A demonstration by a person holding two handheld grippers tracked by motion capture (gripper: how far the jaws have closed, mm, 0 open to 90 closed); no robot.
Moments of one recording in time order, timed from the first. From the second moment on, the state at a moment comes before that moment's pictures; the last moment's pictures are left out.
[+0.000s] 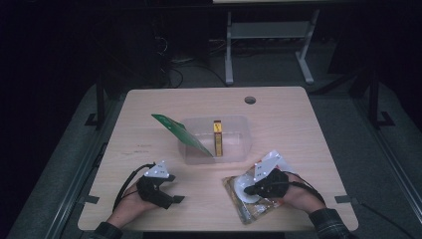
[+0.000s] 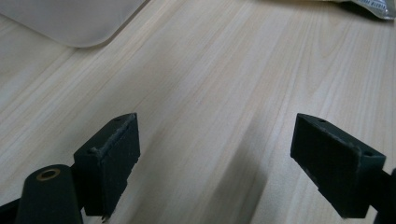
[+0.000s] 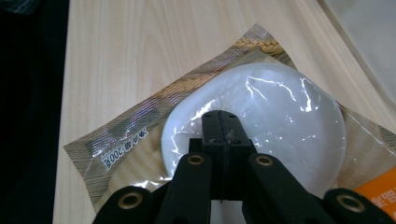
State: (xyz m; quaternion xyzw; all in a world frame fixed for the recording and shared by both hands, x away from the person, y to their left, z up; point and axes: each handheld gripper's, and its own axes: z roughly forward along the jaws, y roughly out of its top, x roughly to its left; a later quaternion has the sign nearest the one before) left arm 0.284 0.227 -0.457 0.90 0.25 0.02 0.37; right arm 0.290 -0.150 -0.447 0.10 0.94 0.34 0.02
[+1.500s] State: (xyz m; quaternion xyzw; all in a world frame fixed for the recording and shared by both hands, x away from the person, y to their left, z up) left arm 0.304 0.098 -0.466 0.90 0.17 -0.11 0.40; right arm 0.271 -0.203 -0.424 0.31 0.85 0.43 0.08
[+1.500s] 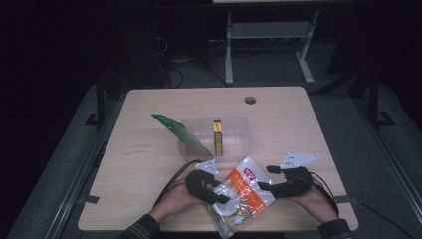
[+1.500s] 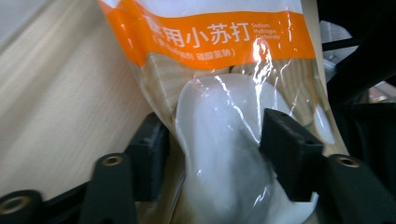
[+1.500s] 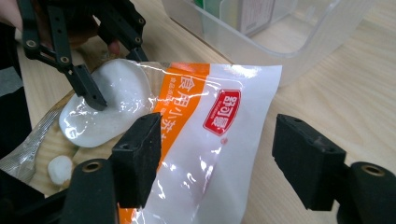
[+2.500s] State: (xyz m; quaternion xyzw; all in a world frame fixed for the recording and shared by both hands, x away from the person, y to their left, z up) left arm 0.286 0.126 -0.421 0.86 0.12 0.03 0.50; right arm 0.281 -0.199 -0.430 0.29 0.81 0.50 -0.04
